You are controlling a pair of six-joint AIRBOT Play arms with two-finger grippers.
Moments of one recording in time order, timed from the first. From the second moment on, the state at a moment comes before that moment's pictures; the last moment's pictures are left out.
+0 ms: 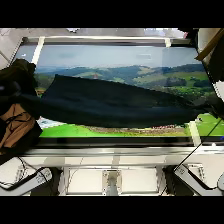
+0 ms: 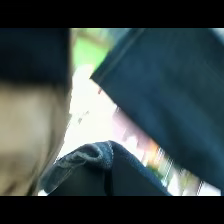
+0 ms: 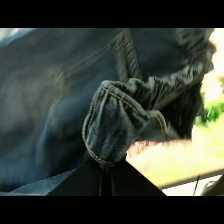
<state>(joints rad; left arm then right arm) 0.43 -1.25 1.29 1.30 -1.01 -1.51 -0.83 -1.09 1.03 -0.97 1.30 1.26</state>
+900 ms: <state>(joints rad) 0.17 -1.94 1.82 1.40 -0.65 -1.73 -0.64 -1.47 1.04 -0.95 0.69 1.35</state>
